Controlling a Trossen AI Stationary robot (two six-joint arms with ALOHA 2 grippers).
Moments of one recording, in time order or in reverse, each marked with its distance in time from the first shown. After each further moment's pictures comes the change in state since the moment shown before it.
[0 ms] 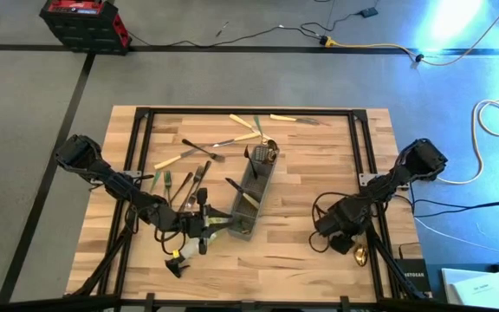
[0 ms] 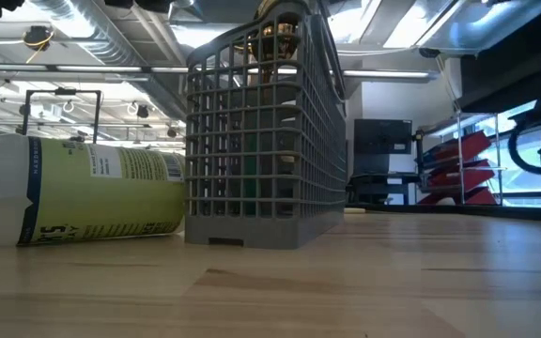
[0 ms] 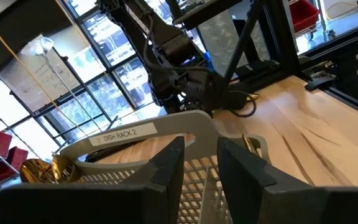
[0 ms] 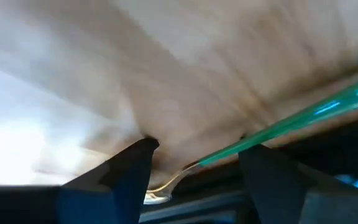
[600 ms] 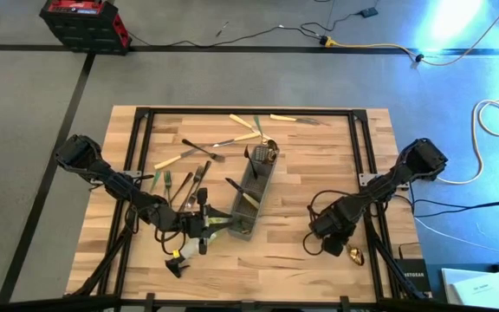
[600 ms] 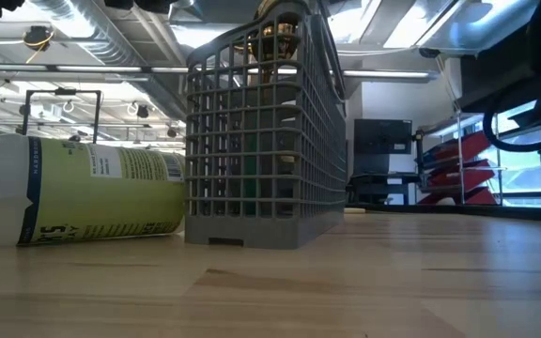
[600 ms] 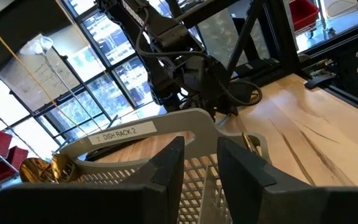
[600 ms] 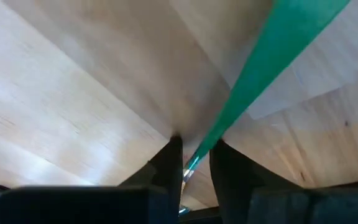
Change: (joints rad) left arm 0.000 0.000 0.000 -0.006 0.000 0.000; right arm 0.005 -0.002 0.051 0.054 0.095 -0.061
